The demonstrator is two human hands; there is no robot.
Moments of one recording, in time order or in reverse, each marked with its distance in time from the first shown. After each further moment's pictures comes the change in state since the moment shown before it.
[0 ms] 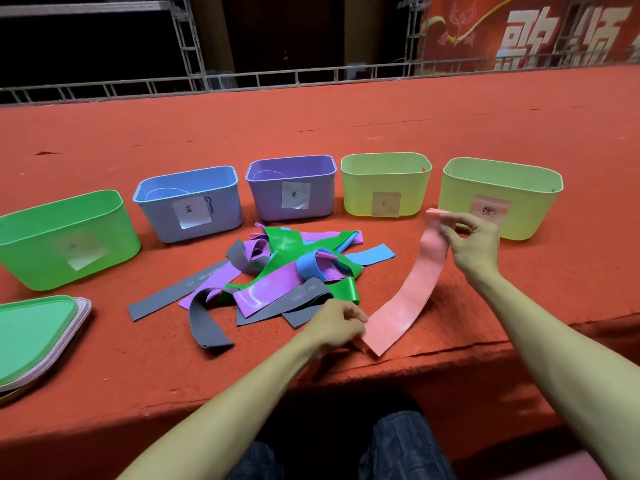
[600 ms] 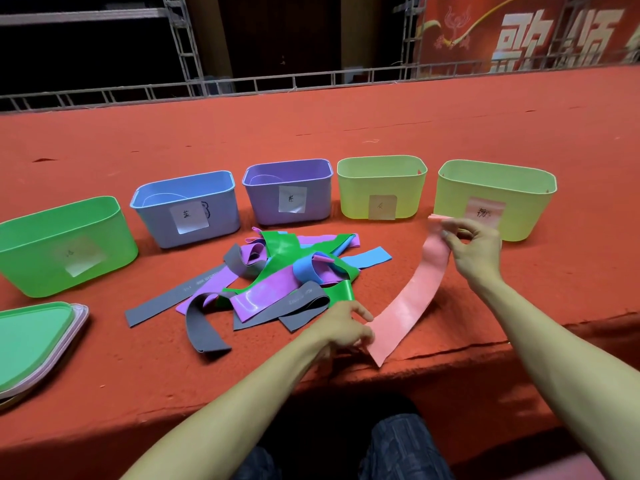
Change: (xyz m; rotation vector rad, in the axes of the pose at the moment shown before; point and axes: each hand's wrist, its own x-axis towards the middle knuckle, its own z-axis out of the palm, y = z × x) left_hand -0.002 0.020 0.007 -0.035 -0.102 -0.114; right_hand 0.002 0.018 -0.007 -0.021 0.013 0.029
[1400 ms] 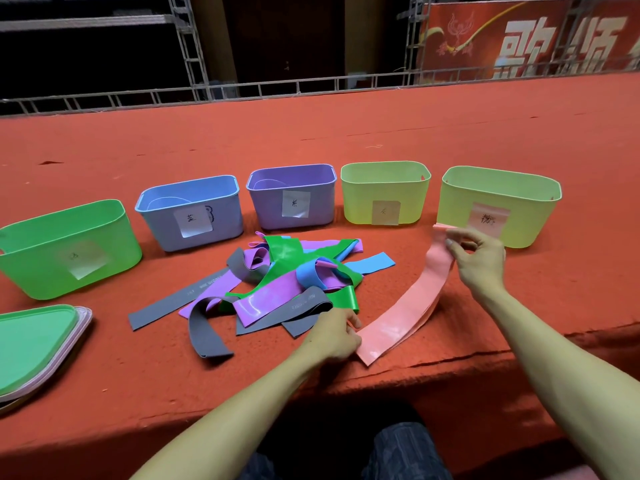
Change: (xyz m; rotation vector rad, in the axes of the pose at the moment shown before) left_hand 0.003 -0.015 -0.009 0.382 0.181 0.160; right_hand -0.002 0.007 0.002 0.012 0.011 -0.019
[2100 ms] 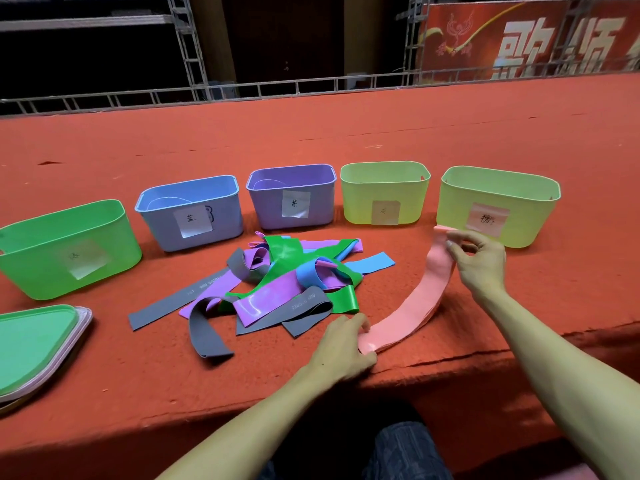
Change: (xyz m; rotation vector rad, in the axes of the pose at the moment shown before) left_hand -0.011 -0.008 0.025 0.210 0.110 0.213; right_hand -0.005 -0.003 -0.003 -0.009 0.004 0.032
